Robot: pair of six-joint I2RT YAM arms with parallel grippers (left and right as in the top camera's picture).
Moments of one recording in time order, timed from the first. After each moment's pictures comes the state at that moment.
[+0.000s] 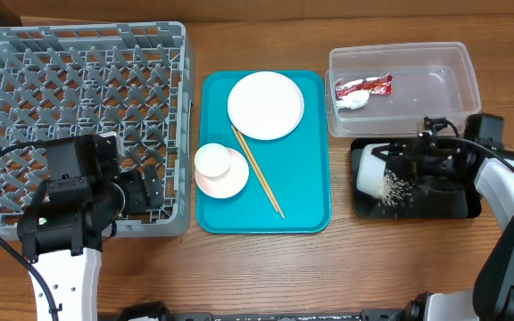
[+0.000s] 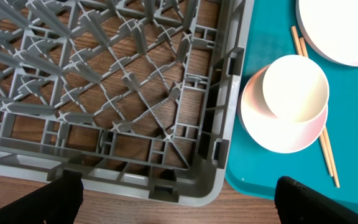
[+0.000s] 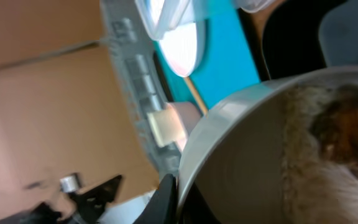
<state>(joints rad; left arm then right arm) 0.16 1.05 1.10 -1.13 0.07 -0.11 -0.30 1.63 0.91 -0.60 -1.19 0.44</state>
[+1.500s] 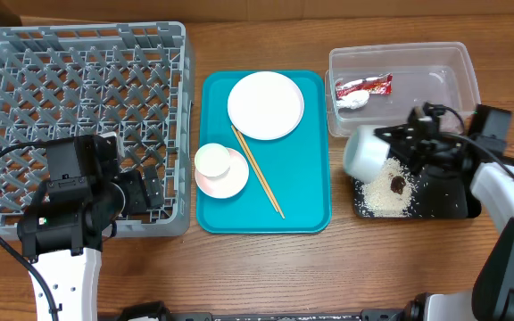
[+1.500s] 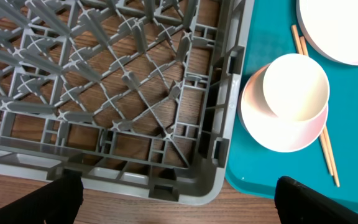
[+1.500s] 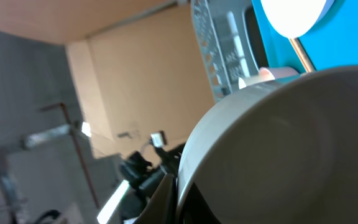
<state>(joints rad) 0.16 1.05 1.10 -1.13 0.07 -0.11 -0.26 1.61 0.88 -0.20 -1.51 0.88</state>
